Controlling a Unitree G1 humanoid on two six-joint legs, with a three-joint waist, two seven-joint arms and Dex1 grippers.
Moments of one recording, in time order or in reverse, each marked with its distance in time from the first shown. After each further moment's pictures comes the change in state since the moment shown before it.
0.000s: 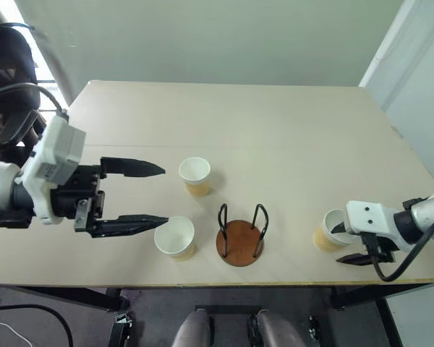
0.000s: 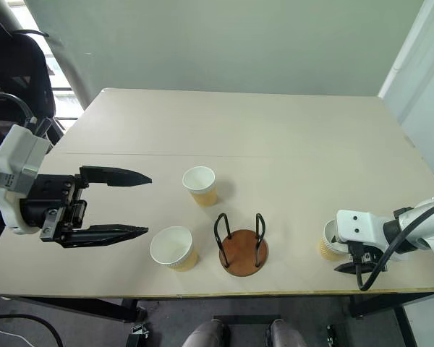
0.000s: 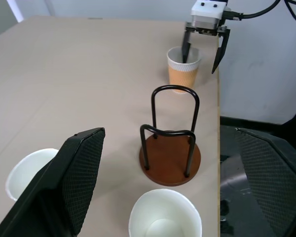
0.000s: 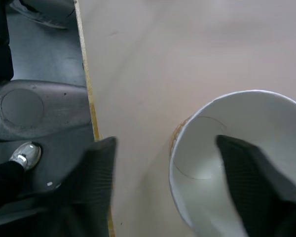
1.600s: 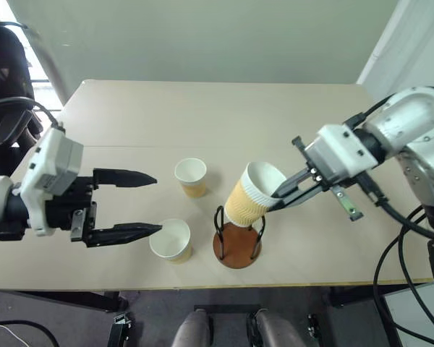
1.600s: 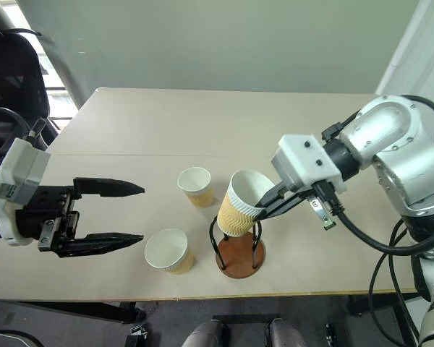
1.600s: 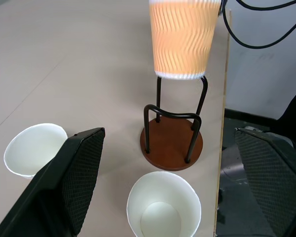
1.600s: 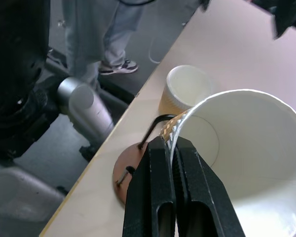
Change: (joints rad) left arm 0.141 0.021 0.095 -0.045 0.000 0.035 0.020; right arm -0.805 0.443 0.240 0.126 0.211 -0.044 0.309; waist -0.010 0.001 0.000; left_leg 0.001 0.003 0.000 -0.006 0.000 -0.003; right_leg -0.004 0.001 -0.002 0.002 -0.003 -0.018
